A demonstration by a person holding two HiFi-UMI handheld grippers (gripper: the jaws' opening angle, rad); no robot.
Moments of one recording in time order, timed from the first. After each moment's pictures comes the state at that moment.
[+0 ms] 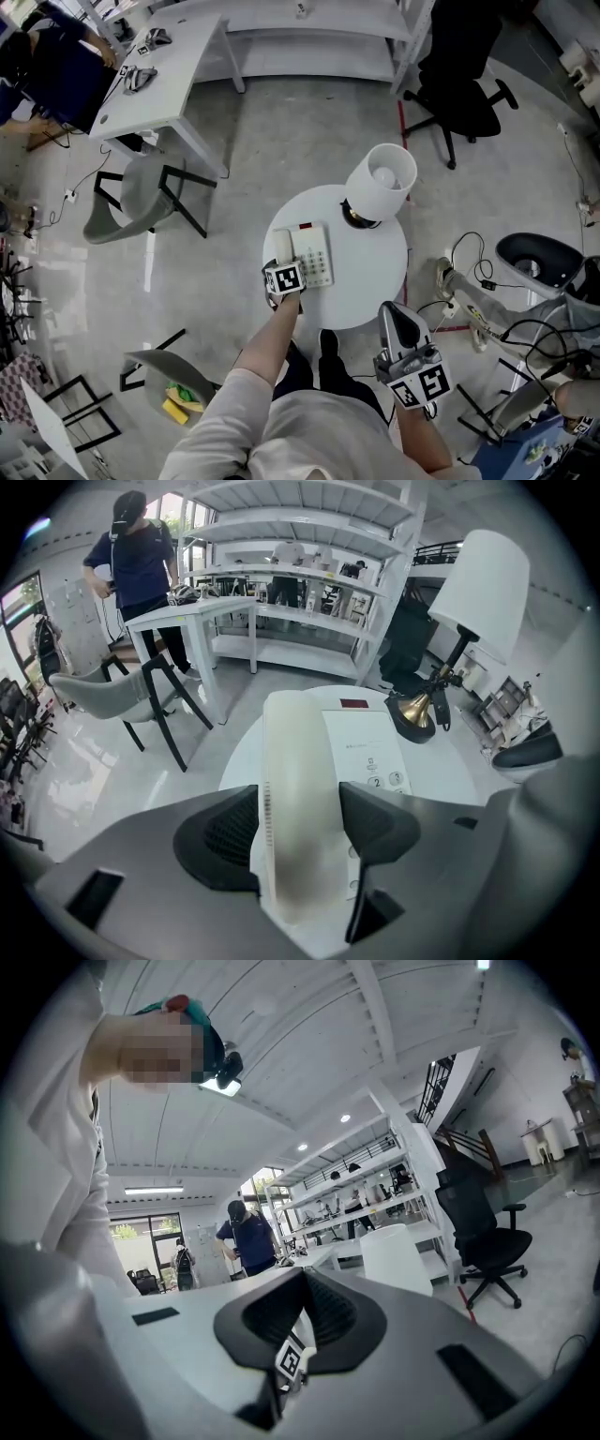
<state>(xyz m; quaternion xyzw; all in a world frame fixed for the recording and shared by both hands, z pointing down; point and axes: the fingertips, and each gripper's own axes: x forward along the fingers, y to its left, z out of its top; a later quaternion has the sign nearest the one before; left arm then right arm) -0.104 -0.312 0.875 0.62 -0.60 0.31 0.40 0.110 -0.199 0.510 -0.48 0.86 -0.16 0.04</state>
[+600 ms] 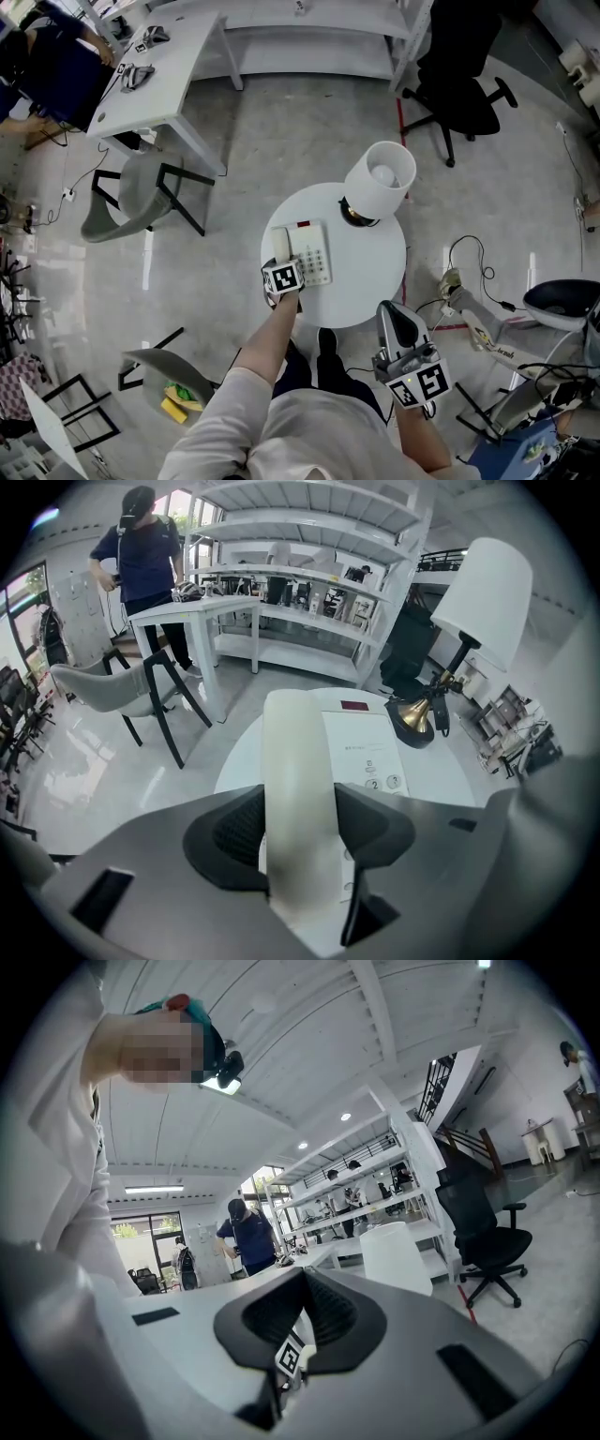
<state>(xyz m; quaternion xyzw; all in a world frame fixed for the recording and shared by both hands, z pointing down) -0.106 -0.315 0.881 0.62 -0.60 0.29 0.41 0.109 -0.199 0.518 -0.48 0.86 -0.16 0.04</state>
